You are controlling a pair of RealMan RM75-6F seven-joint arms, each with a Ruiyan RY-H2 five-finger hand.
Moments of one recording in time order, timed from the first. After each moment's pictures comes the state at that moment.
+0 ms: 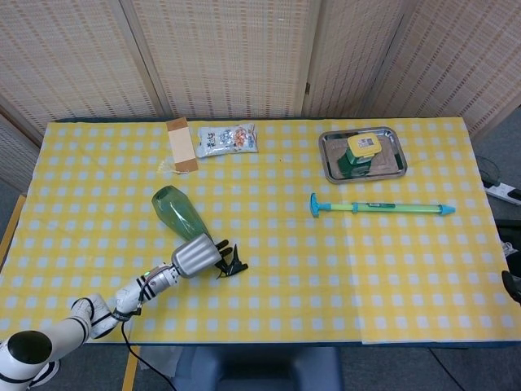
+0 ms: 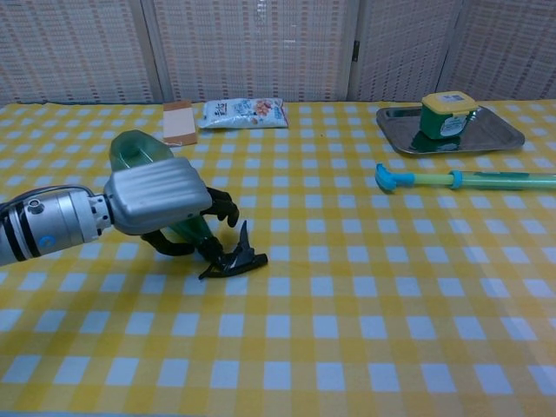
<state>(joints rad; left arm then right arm) -0.83 -1.77 0.07 -0.76 1.84 1.14 0.05 -0.04 -0.97 0.13 -1.63 -1.43 1.63 0.20</state>
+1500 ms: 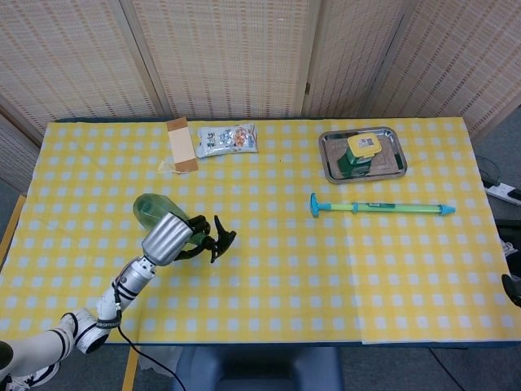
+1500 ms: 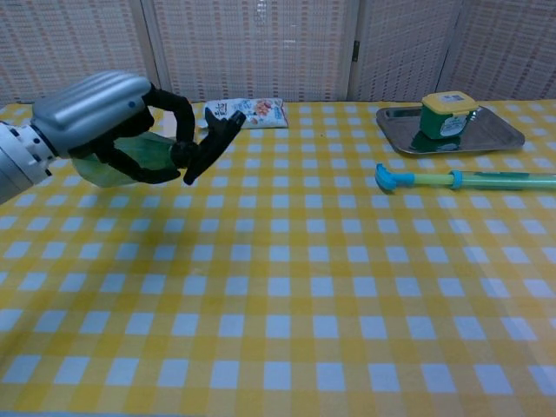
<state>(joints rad) -0.73 -1.61 -0.05 -1.11 1.65 1.36 -0.13 -0.06 -0.97 0.13 -1.62 -1.47 1.64 0.23</state>
